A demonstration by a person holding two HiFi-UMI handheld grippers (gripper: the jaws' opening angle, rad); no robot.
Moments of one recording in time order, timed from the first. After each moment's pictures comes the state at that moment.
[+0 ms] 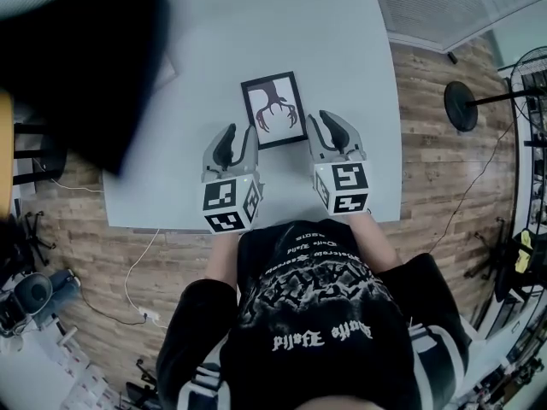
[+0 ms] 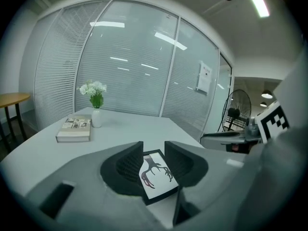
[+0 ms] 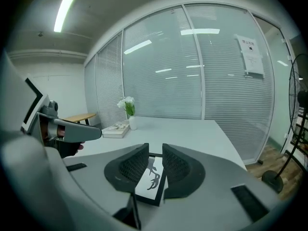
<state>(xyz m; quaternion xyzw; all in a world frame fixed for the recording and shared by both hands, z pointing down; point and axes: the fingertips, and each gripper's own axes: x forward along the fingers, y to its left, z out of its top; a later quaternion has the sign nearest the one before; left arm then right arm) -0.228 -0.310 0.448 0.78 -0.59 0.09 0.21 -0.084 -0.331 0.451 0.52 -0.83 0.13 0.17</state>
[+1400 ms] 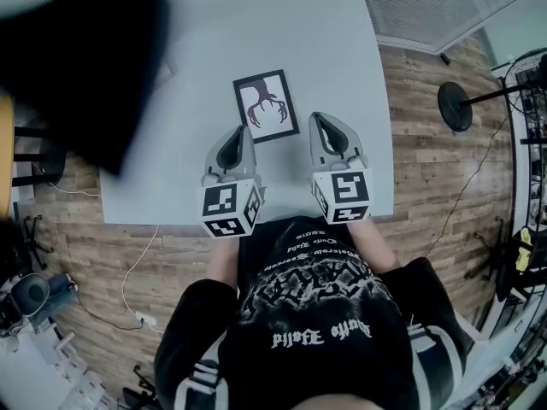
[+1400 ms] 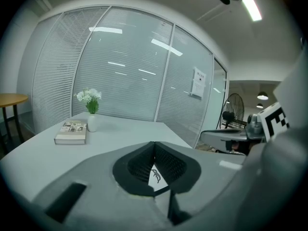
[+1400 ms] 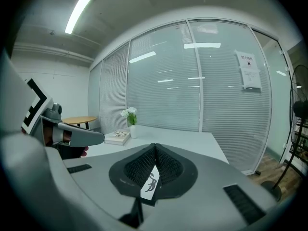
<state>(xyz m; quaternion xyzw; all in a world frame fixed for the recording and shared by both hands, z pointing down) -0.199 -0.282 0.417 0.79 -0.58 0.07 0.18 -0.067 -0.298 0.404 0.52 -0.84 0.07 0.13</state>
